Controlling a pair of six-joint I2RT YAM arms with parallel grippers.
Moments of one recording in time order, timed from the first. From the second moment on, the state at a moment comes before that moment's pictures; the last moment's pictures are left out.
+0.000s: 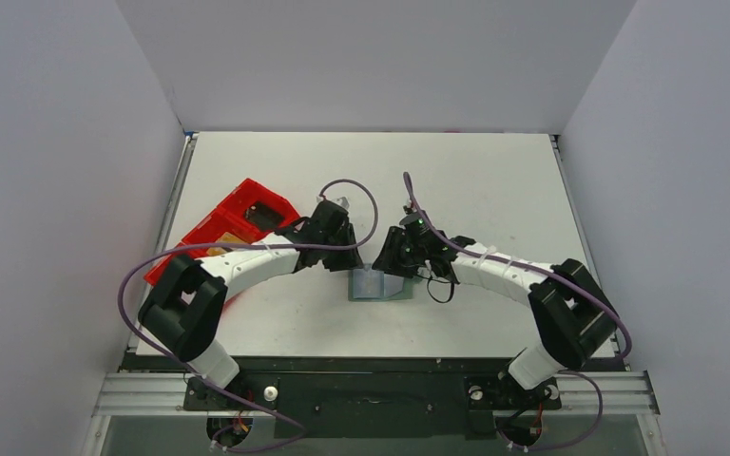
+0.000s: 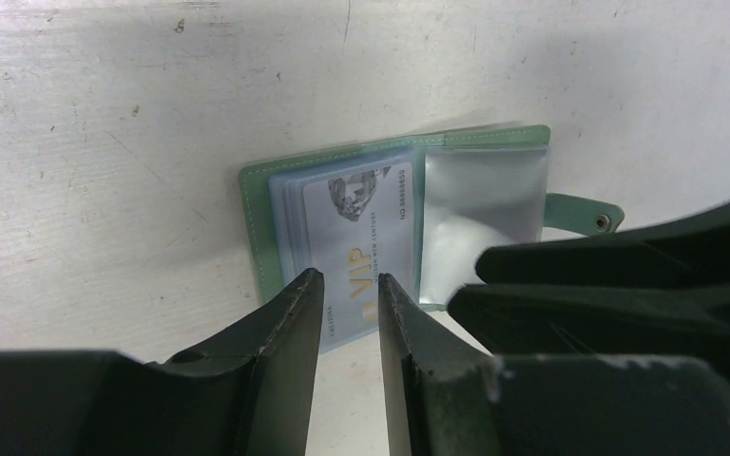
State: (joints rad) left arm -0.67 1.61 0.99 -0.29 0.06 -0.77; right arm 0.68 1.52 0.88 -0.18 -0.11 0.85
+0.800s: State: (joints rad) left arm -0.70 1.71 0.99 -0.28 0.08 -0.77; right arm 0.65 1.70 0.78 0.10 -0.22 0.89
